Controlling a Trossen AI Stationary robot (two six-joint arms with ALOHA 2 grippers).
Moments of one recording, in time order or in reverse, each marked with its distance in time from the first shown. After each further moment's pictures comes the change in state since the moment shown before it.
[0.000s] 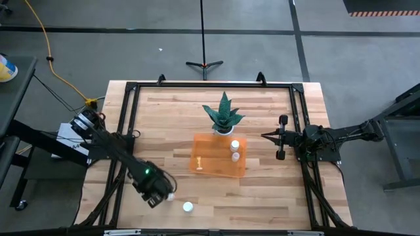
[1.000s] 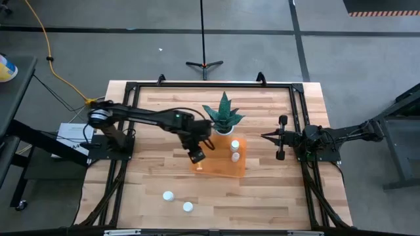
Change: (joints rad) left arm 0.660 0.096 0.374 0.043 -0.195 0.868; right arm 0.000 0.001 0.000 -0.016 0.000 0.000
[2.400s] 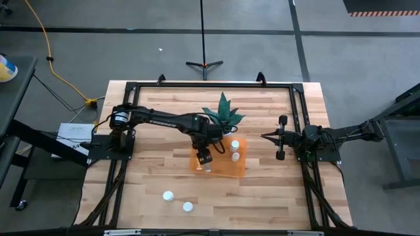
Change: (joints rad) left arm 0.010 0.252 0.184 -0.062 -0.078 0.197; right arm 0.000 -0.002 0.000 -0.006 0.000 -0.003
